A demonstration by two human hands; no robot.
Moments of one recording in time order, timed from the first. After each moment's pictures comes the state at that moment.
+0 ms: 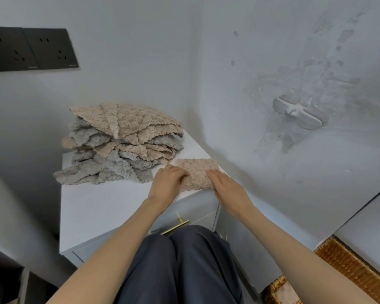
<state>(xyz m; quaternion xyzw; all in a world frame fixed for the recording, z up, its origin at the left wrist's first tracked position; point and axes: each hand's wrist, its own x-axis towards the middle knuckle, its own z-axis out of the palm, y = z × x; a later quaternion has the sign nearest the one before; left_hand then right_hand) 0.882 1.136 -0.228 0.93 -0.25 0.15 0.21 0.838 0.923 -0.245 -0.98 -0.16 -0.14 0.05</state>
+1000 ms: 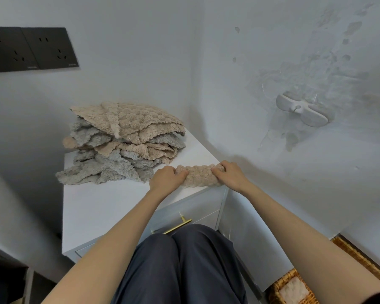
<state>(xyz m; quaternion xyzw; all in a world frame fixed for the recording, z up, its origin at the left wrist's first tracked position) 0.902 1.133 -0.223 0.95 -0.04 -0.04 0.32 0.885 0.924 -0.220 -0.93 0.06 0.01 0.36</state>
